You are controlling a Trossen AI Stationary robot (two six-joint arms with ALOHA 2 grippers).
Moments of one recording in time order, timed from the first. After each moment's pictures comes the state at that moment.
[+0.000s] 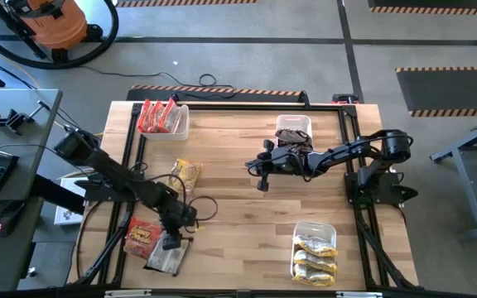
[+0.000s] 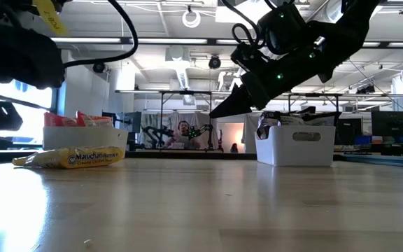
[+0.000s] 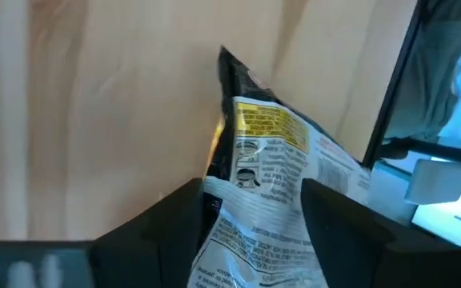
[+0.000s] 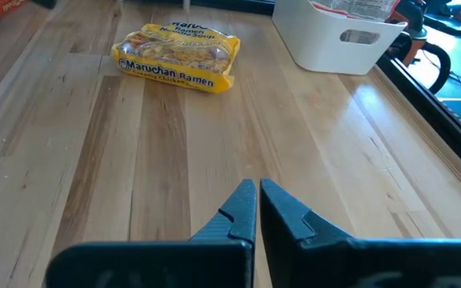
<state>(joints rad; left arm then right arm) -0.48 1.47 0.68 -0.38 0.44 -0.77 -0.07 1.68 0.71 0.53 0.14 -0.14</state>
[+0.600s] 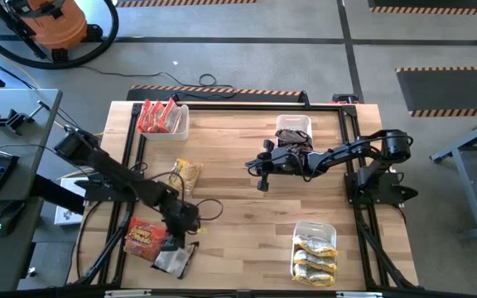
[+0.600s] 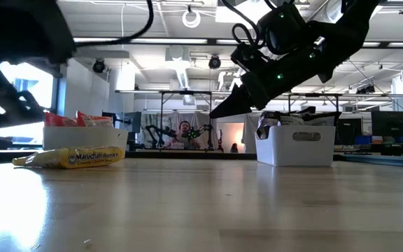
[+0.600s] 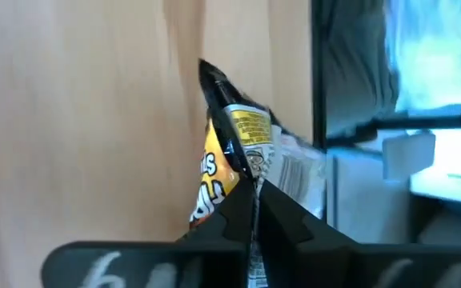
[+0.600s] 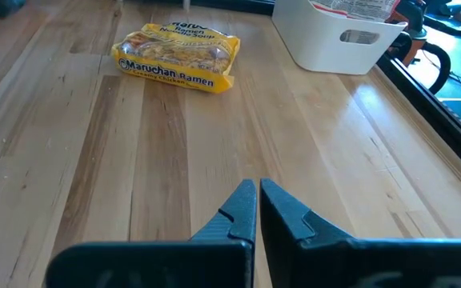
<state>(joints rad) -0.46 1.48 0.68 -0.21 0.51 -0.58 -0.07 1.68 0.71 0.54 0.14 -0.14</state>
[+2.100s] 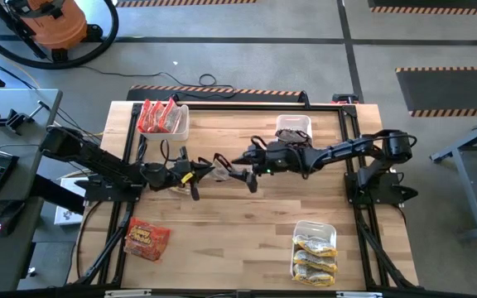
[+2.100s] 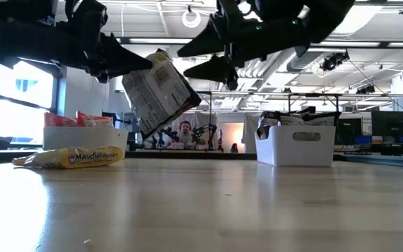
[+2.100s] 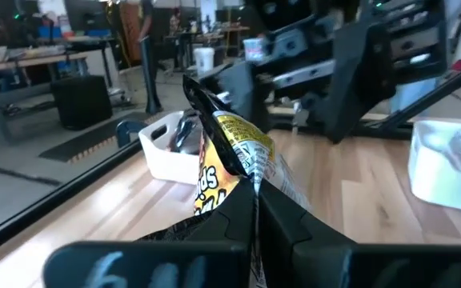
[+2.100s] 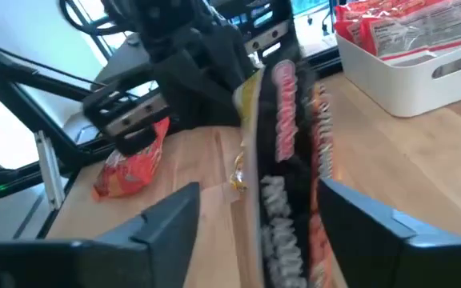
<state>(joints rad) -0.20 1.27 0.24 0.99 -0.53 0.01 -0.04 1.67 0.91 0.50 -0.06 0.33</state>
